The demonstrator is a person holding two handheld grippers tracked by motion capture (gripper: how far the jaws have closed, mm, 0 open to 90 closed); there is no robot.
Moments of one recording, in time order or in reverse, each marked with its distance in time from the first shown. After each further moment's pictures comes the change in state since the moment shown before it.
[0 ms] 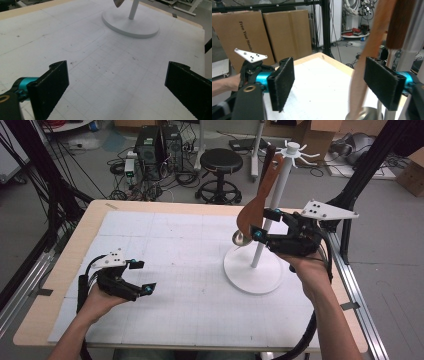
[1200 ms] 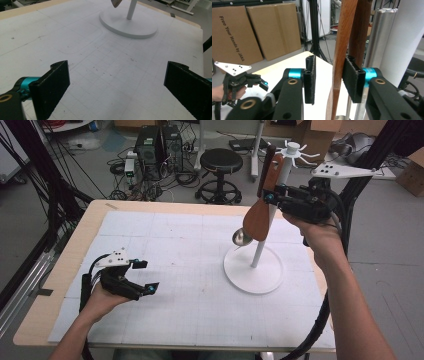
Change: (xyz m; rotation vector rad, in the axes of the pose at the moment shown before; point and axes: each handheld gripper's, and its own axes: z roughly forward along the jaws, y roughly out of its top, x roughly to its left) left arm -0.001 0.003 0.006 0.003 -0.015 0.004; right arm -0.026 0.063 0.000 0.072 -0.087 -0.008
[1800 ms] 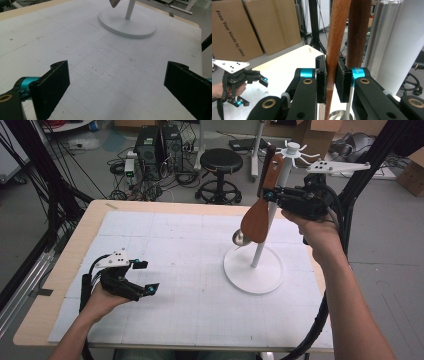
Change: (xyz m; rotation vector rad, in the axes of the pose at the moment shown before) left arm -0.002 0.000 0.000 0.000 -0.008 0.009; right arm -0.003 0.005 0.007 0.066 -0.003 0.025
